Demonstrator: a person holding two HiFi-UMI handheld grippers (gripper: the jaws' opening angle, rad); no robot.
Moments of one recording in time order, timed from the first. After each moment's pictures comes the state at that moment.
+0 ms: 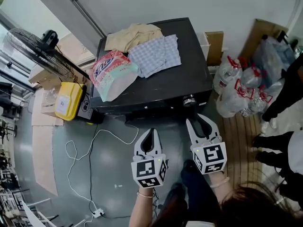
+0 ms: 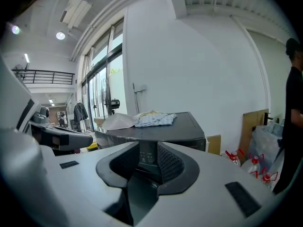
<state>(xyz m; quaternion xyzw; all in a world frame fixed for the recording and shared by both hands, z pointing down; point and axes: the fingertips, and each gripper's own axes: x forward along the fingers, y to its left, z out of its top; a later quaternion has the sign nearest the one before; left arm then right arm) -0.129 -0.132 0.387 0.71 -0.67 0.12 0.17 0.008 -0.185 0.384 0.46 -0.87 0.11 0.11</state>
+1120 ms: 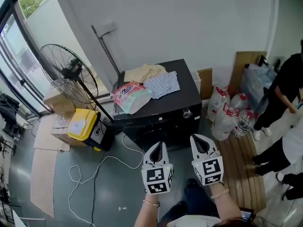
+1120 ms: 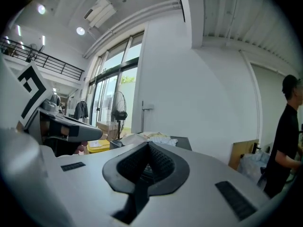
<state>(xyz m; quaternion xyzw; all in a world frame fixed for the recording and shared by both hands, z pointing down) -0.120 -0.003 0.258 0.76 -0.64 0.08 0.09 0.001 -0.028 0.252 0.48 -0.87 0.00 0.09</state>
